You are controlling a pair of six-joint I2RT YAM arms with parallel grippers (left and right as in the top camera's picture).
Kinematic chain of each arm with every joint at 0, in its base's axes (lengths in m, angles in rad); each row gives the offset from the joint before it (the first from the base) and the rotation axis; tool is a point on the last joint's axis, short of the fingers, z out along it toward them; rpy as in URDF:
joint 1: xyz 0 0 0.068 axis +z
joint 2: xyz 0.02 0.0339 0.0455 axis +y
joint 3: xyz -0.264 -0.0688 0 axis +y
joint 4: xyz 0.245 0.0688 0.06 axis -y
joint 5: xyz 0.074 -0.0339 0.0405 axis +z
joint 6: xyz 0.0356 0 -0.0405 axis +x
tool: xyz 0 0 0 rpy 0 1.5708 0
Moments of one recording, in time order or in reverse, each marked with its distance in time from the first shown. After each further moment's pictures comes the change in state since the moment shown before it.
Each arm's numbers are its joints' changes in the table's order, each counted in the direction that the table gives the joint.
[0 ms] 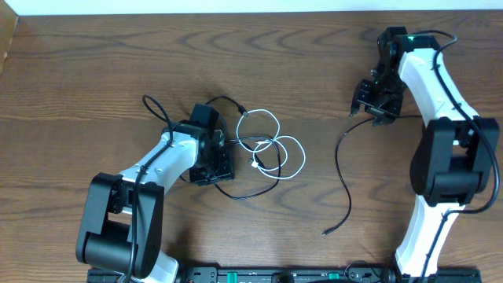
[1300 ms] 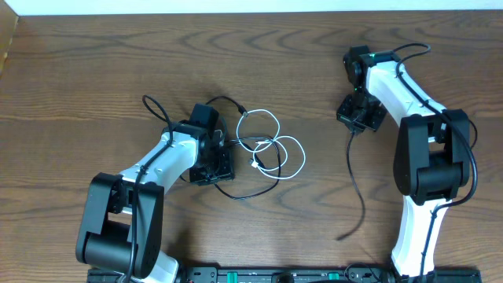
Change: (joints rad) left arm 0.000 0.000 0.000 0.000 0.000 0.000; right arm 0.124 0.033 0.112 0.074 -0.242 0.322
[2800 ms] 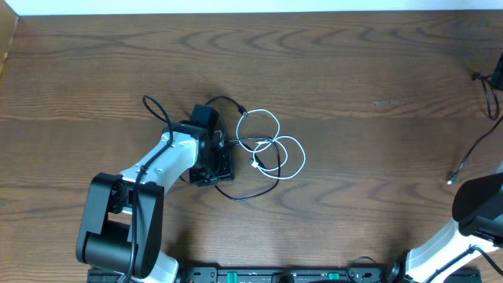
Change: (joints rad) left arm 0.000 0.000 0.000 -0.011 0.000 0.000; right arm -0.510 -0.273 -0.411 -0.169 -0.468 -0.653
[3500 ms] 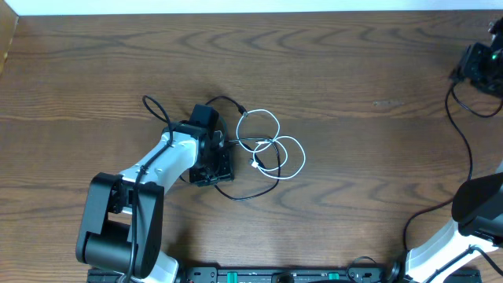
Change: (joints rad) left arm 0.000 0.000 0.000 0.000 0.000 0.000; right arm 0.006 0.000 0.000 -0.062 0.639 0.013
